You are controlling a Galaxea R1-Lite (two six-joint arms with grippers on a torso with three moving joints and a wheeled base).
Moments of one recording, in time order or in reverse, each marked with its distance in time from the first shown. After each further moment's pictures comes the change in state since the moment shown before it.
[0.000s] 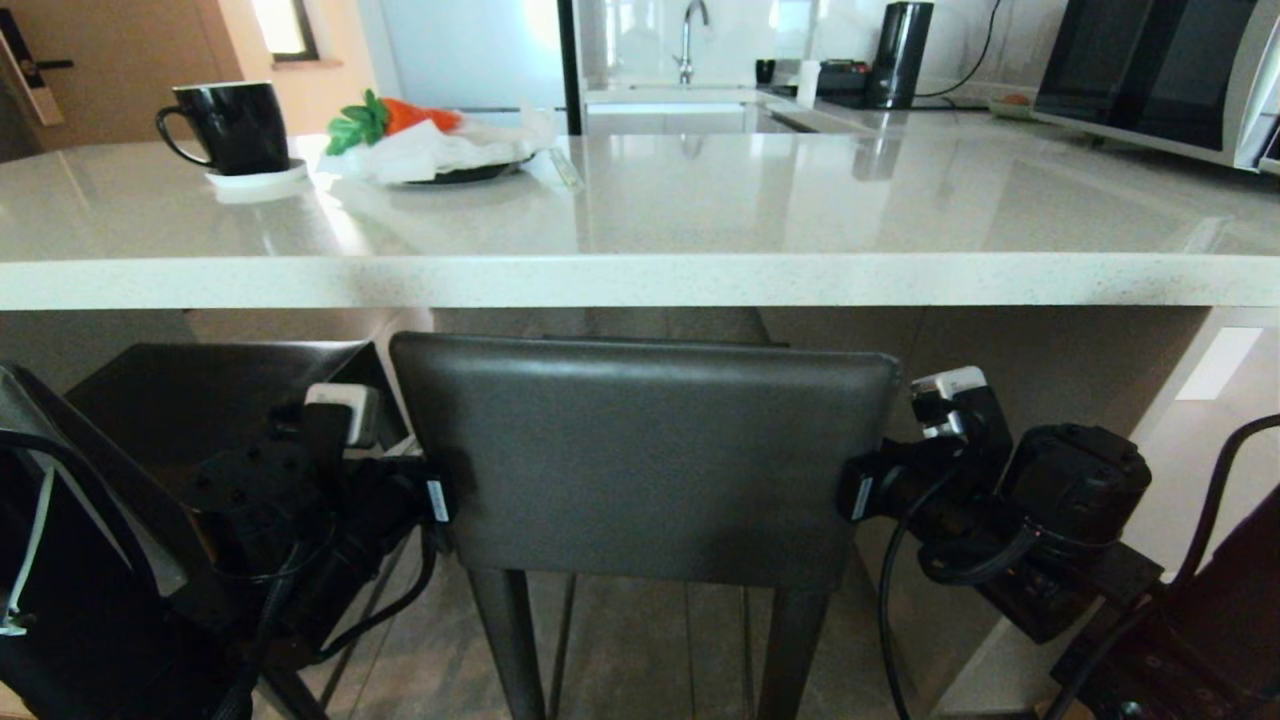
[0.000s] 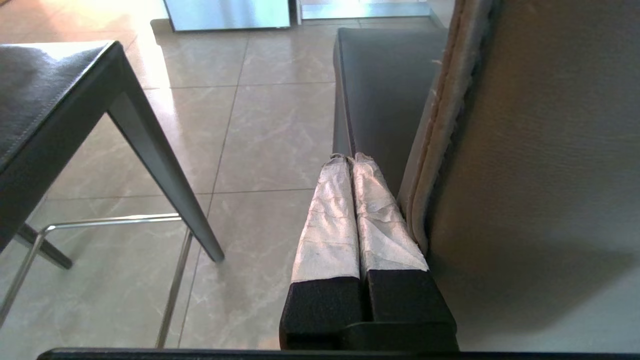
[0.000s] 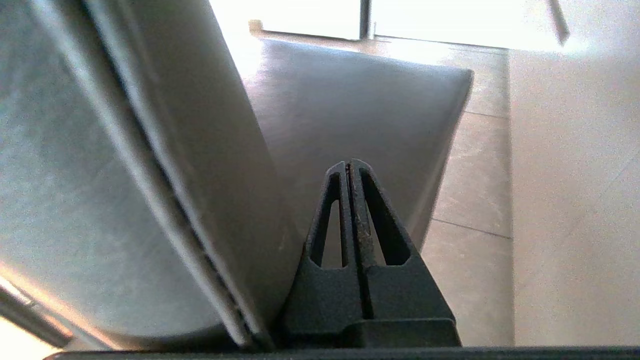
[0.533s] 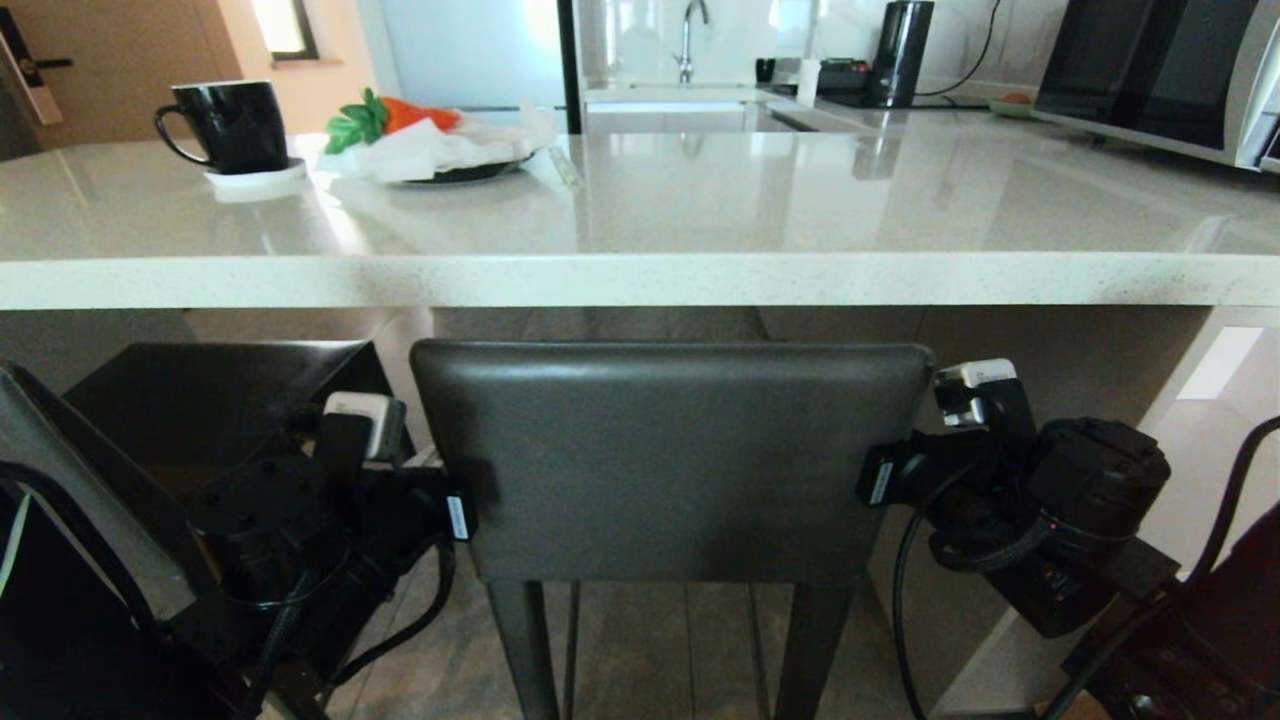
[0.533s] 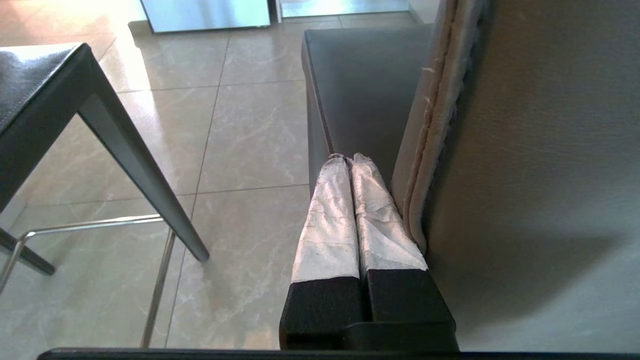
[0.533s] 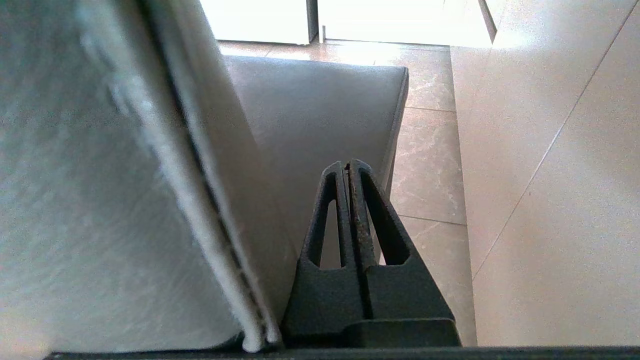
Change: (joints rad) left arm -0.125 -0.041 0.021 0.006 0.038 0.000; right arm -0.008 -0.021 0.001 0.002 -0.093 -0.002
